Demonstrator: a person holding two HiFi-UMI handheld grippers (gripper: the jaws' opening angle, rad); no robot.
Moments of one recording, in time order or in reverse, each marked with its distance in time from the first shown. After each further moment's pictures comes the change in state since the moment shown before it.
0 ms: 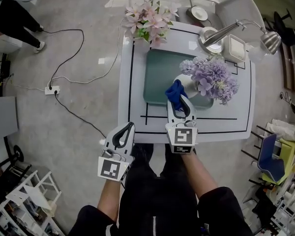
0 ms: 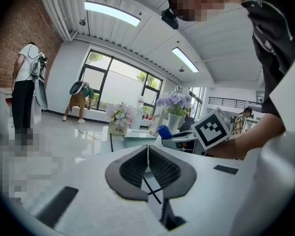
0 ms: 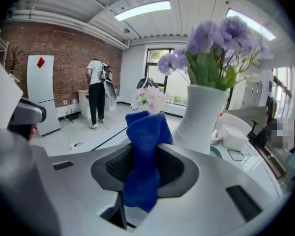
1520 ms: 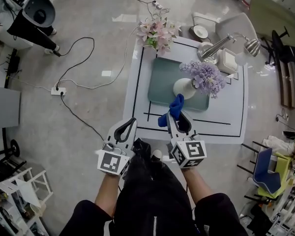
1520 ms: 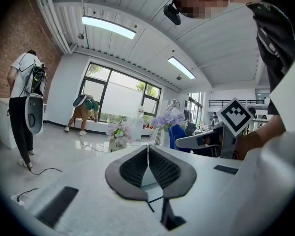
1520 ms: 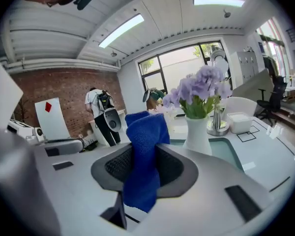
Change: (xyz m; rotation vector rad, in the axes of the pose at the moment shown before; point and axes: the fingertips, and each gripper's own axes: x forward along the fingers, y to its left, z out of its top) left arm -0.044 -0.019 0.057 0.044 -0.092 0.032; right arm -0.105 0.037 0.052 0.314 -0.143 0.200
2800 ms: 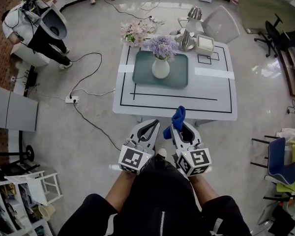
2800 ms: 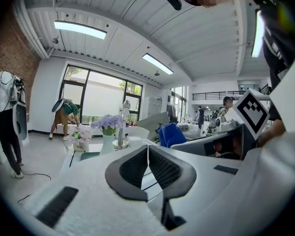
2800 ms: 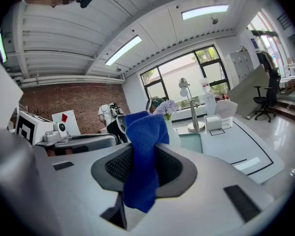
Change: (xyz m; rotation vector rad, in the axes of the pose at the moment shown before) left arm -0.045 -0.278 0.007 0.134 0.037 -0.124; right arm -0.263 -0.036 -0.035 0.040 -0.094 0.085
